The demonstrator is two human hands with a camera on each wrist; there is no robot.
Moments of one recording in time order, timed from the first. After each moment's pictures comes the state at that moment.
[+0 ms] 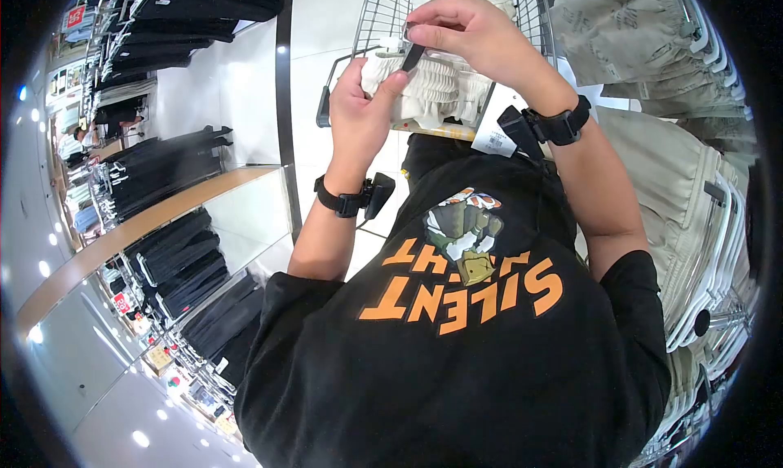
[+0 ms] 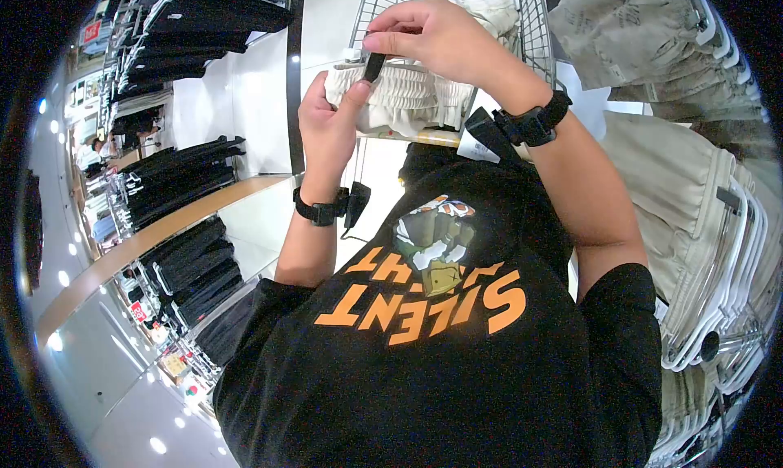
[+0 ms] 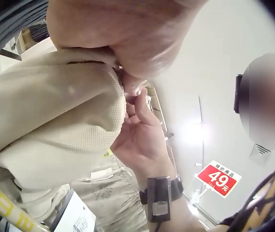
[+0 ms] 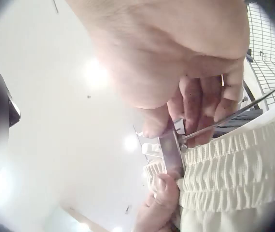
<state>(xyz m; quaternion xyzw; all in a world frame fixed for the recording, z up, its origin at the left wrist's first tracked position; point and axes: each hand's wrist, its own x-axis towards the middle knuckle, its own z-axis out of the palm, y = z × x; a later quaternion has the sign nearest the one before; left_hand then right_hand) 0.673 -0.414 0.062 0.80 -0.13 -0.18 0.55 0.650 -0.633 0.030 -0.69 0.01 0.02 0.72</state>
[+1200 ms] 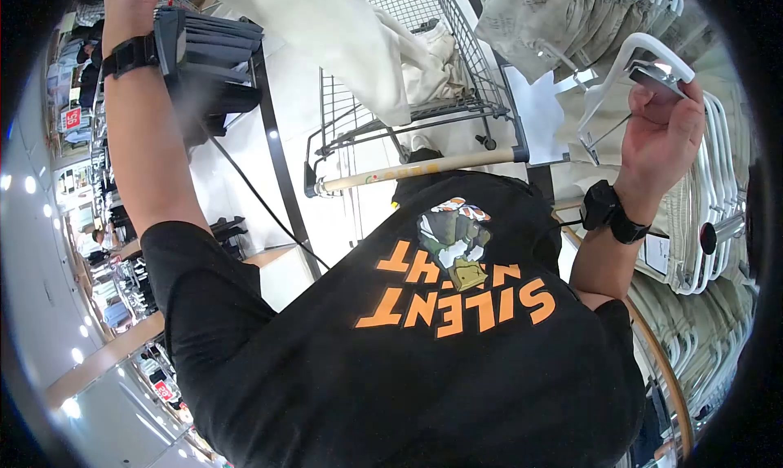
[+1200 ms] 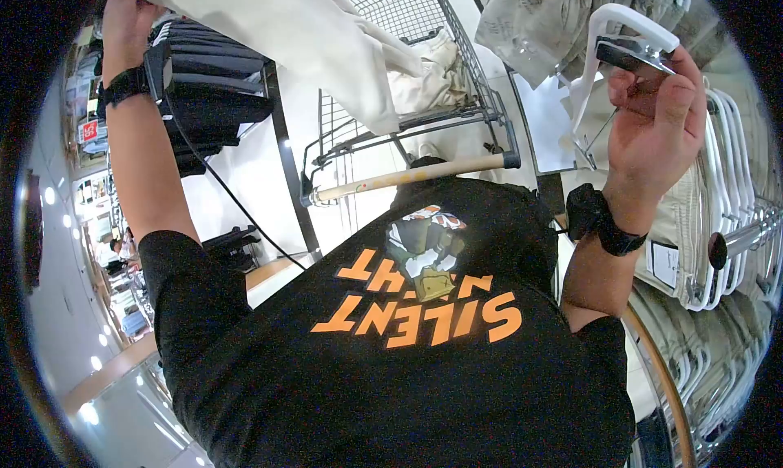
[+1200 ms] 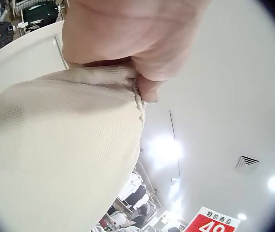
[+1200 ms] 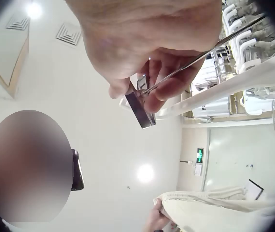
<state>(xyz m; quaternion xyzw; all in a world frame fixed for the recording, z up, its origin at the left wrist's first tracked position) 0.947 -0.613 0.286 0.62 -0.44 -0.15 0.64 0.410 -0.748 0.102 -0.51 0.18 -0.57 0.62</state>
